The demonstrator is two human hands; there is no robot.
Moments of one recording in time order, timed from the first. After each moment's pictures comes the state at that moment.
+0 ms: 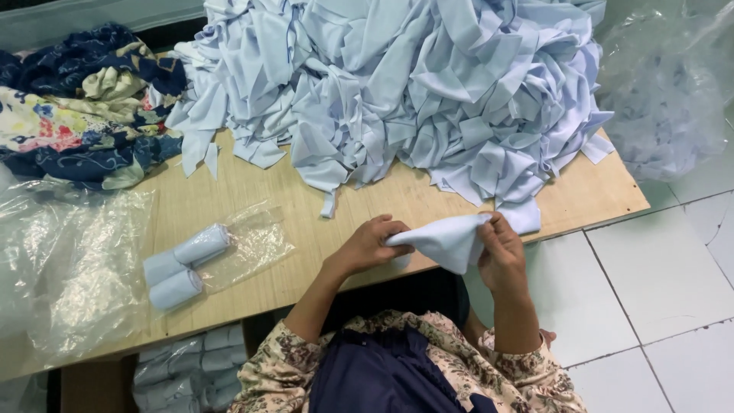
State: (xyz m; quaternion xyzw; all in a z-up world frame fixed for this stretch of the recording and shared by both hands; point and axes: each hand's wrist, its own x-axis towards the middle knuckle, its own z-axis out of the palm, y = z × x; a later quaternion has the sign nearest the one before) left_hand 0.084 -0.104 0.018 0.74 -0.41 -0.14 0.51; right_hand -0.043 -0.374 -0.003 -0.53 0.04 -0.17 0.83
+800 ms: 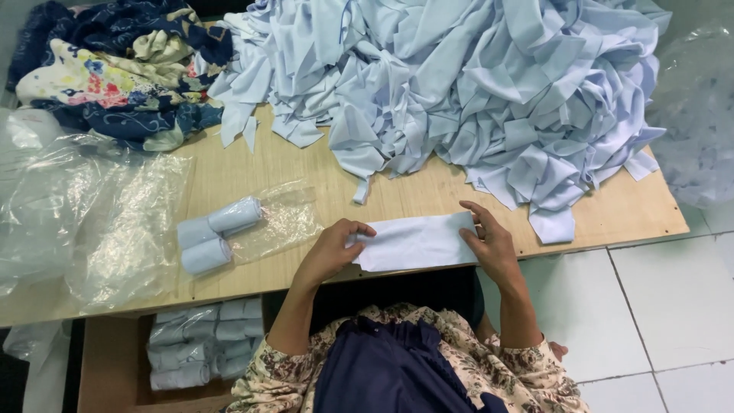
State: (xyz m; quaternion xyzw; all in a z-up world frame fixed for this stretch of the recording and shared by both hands) left_hand 0.061 0.017 0.066 0.83 -0.18 -0.22 0.48; right_hand -0.018 -0.324 0.037 -0.81 0.10 -0.04 0.58
